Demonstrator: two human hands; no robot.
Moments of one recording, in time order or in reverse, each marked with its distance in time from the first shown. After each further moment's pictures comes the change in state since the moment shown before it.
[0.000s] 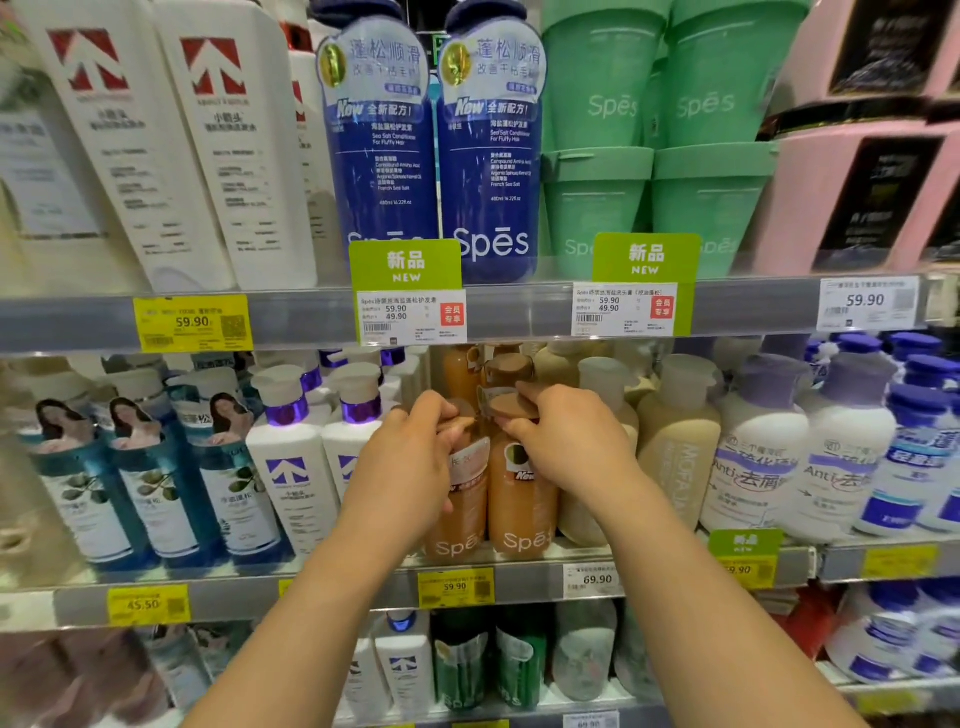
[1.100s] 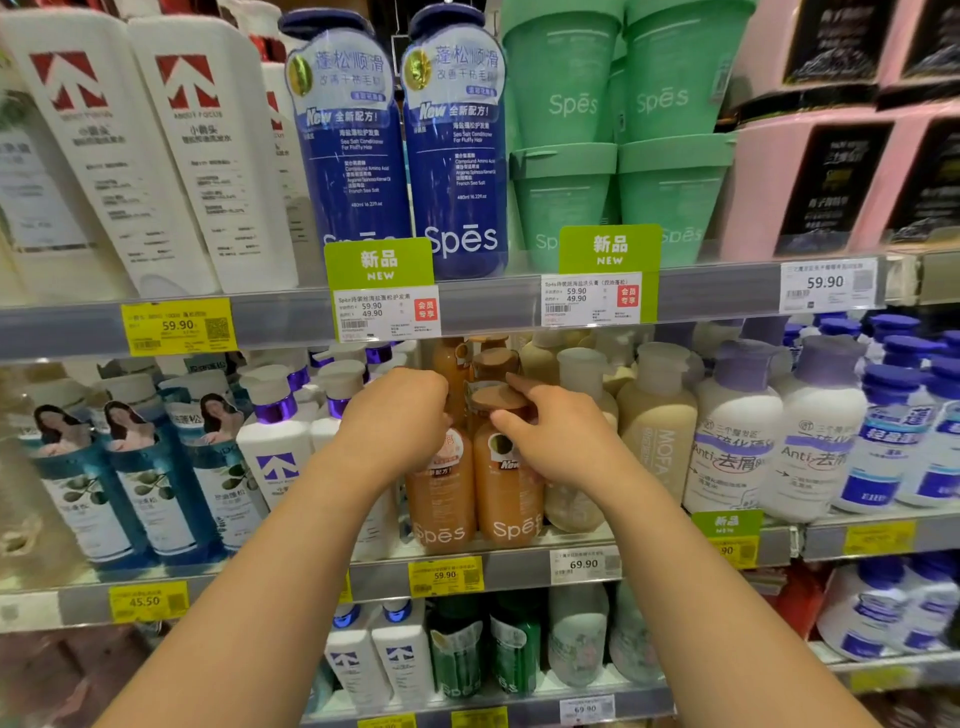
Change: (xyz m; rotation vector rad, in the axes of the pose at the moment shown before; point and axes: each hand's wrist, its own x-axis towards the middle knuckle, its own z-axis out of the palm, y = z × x) left_hand 0.043 0.031 -0.017 0.597 -0.225 0.113; right_hand -0.007 0.023 0.000 0.149 -0.096 -0.018
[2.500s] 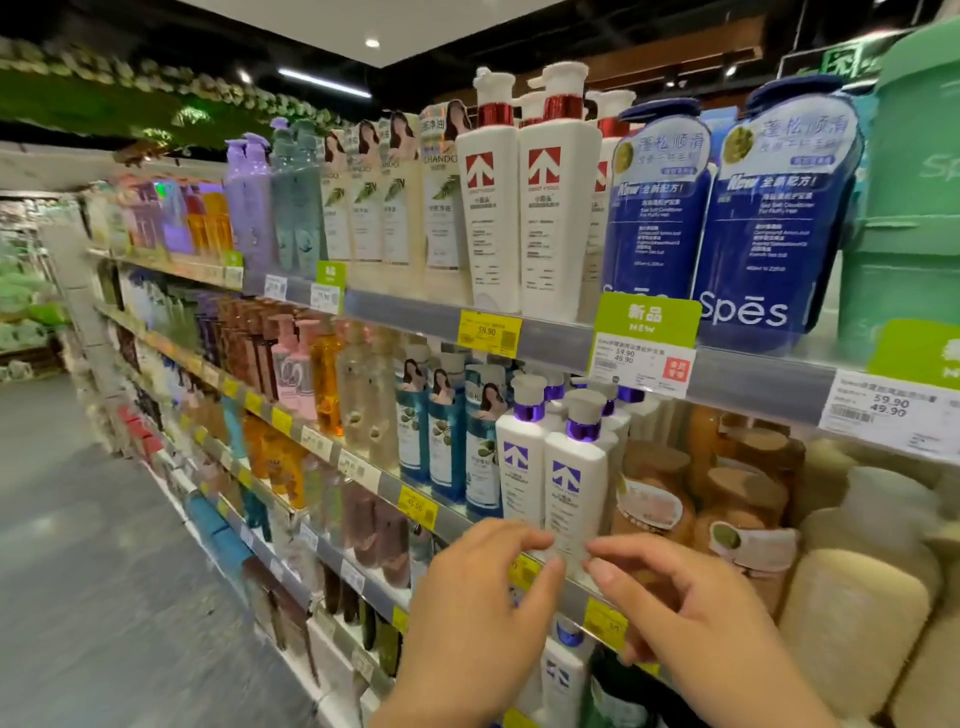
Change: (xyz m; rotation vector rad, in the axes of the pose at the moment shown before) left_hand -0.185 0.034 -0.008 -0.469 0.469 -0.556; right_hand -0.074 -0.046 -0.010 0.716 -0.528 -0.316
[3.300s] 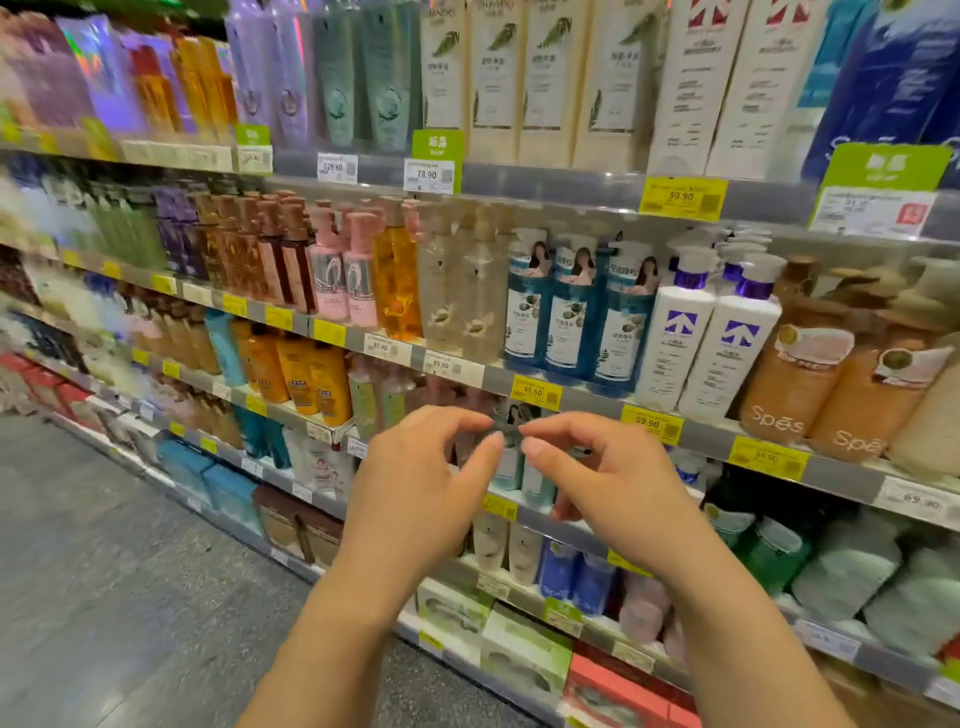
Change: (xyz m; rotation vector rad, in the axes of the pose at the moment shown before) left_hand -0.030 -0.209 -0.216 -0.049 -0.051 0.023; right_hand -0.003 -0.095 0.288 -0.079 0.066 -0.013
